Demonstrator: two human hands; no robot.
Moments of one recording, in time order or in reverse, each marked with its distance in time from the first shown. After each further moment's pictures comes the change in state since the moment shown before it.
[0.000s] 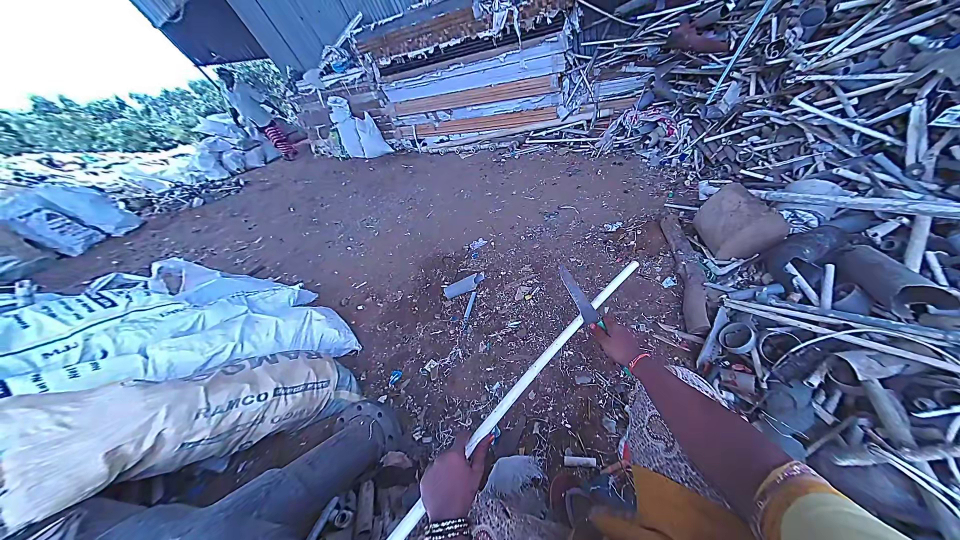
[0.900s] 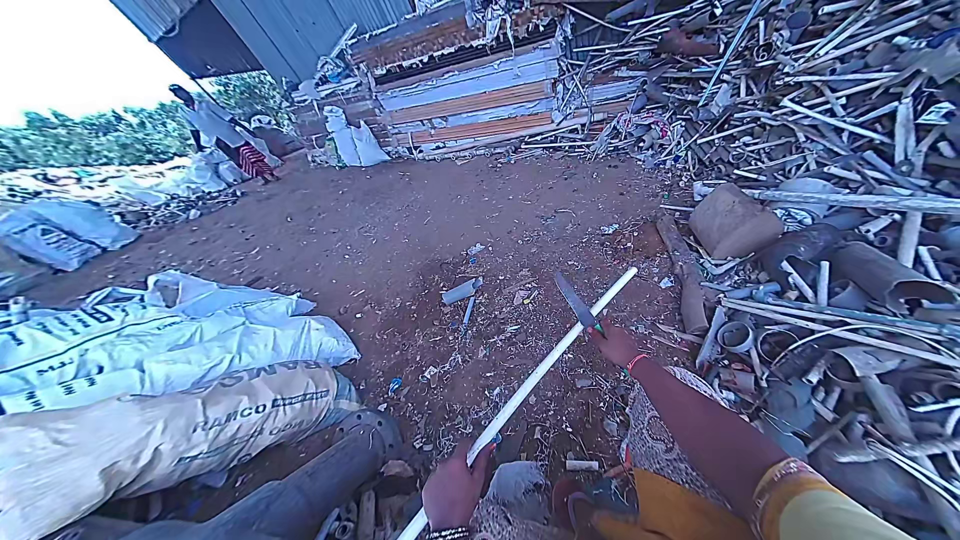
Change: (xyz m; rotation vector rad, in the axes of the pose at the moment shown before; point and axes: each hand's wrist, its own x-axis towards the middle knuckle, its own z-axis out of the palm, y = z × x) left_hand 0.000 0.000 0.000 0.017 -0.047 -0.002; right_hand 0.003 0.002 0.000 -0.049 -0.007 0.007
